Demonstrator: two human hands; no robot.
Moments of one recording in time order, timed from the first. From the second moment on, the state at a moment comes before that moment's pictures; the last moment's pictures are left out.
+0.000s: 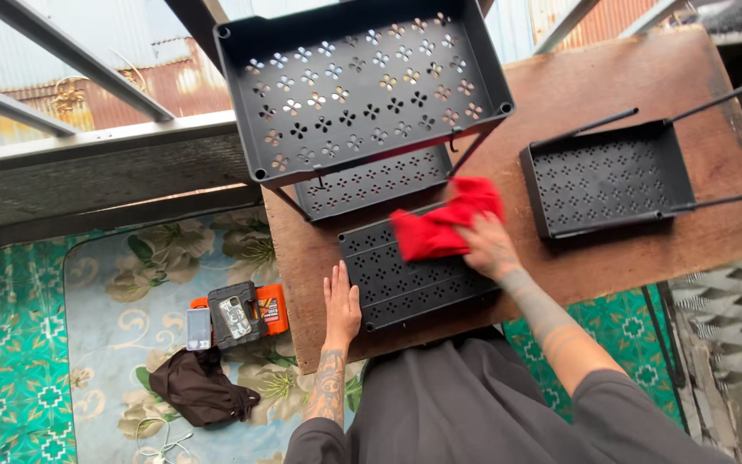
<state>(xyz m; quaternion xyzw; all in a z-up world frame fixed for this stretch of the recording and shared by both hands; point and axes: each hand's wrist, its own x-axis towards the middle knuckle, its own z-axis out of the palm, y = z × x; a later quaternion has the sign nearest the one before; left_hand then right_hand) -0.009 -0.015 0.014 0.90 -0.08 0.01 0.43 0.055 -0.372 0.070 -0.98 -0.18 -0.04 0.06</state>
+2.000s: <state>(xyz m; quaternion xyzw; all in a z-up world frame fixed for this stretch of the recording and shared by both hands) -0.011 -0.005 -0.004 0.93 -0.10 0.04 0.35 -0.046 -0.402 0.067 -0.98 -0.13 -0.06 0.12</state>
